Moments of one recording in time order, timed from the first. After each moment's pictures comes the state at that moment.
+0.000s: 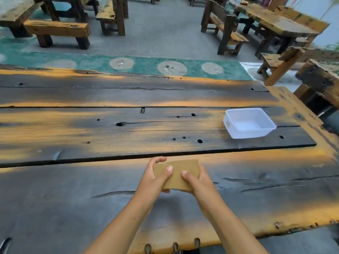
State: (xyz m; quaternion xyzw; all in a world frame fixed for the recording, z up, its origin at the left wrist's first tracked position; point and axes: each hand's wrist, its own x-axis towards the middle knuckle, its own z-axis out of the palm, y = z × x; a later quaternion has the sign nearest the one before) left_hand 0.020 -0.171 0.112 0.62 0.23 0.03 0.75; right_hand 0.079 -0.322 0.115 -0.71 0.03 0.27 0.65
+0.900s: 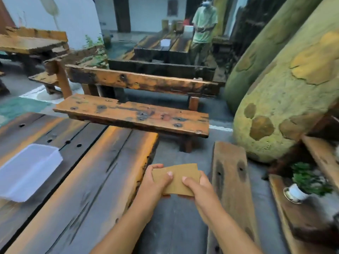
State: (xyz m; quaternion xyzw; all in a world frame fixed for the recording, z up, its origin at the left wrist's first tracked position) left_hand 0.062 -0.688 0.150 0.68 -0.19 -0.34 0.62; right_hand -0.053 -0.791 0.142 -0.54 0.41 -0.22 0.70
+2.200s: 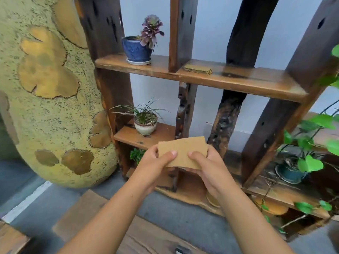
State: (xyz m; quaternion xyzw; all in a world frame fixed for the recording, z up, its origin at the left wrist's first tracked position) left_hand -0.193 -1.183 0.229 0.29 -0.57 -0.73 0.24; right_hand -0.309 -1.065 0.243 -0.19 0.62 -0.68 0.33
